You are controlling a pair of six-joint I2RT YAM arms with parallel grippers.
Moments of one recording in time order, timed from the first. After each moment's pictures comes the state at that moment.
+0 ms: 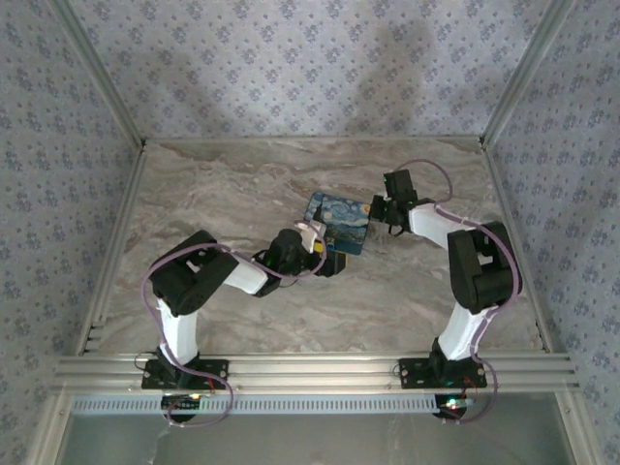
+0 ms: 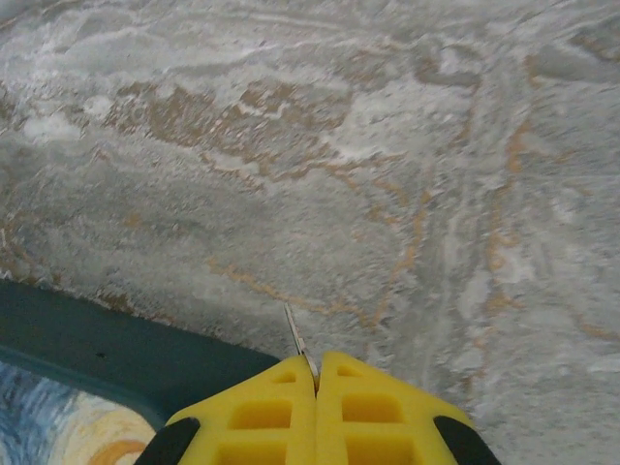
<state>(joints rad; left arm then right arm) -0.81 1.92 0.72 0.78 0.23 -0.53 0.27 1.77 1.07 -0.17 0.00 0.42</state>
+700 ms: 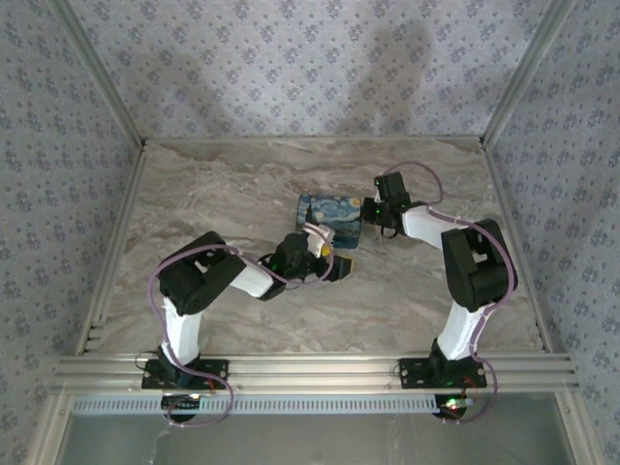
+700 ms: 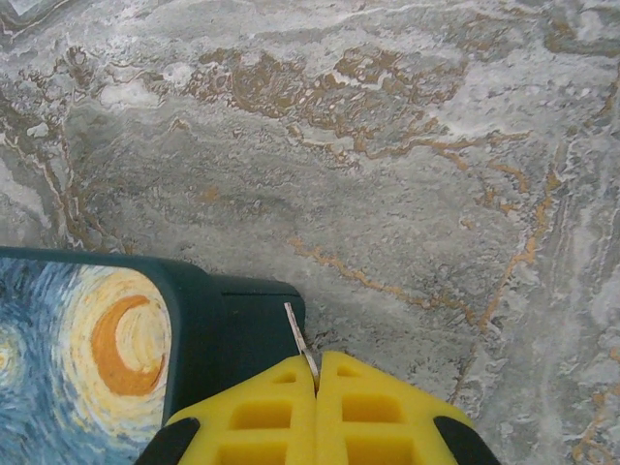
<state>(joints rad) -0.85 1.95 0.73 0.86 0.23 -0.46 0.31 1.79 1.05 -0.10 -0.07 0.43</state>
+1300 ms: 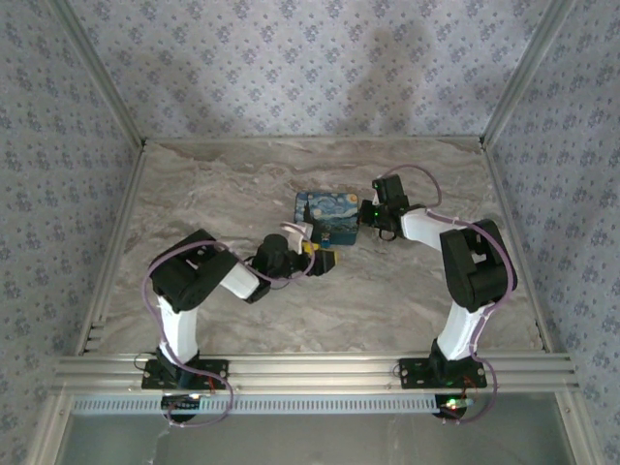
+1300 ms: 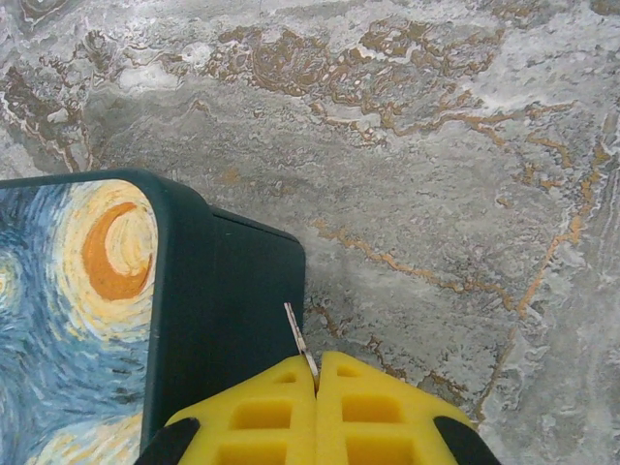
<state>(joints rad) -0.76 1.93 0.61 1.00 0.26 -0.60 0.32 1.79 1.03 -0.08 -0.09 0.46</state>
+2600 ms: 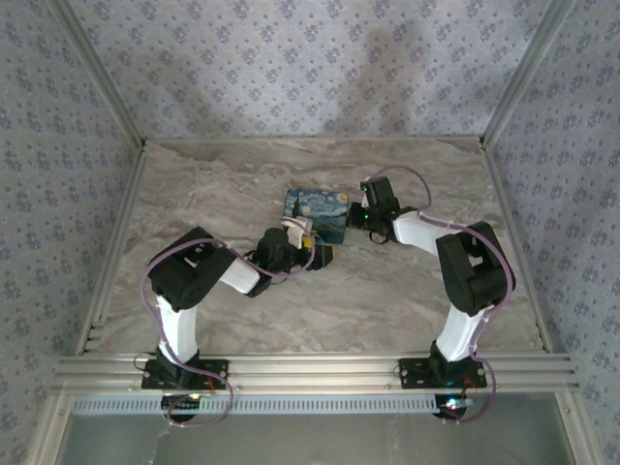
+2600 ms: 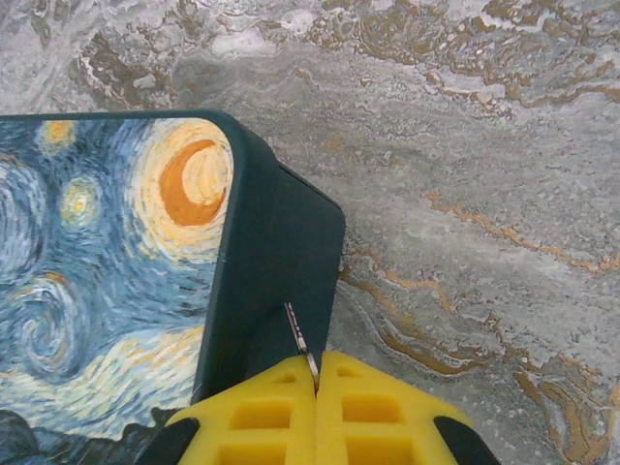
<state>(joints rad) -0.72 1.93 0.66 0.94 0.26 -0.54 0.40 1.77 1.02 -0.06 -0.11 0.48</state>
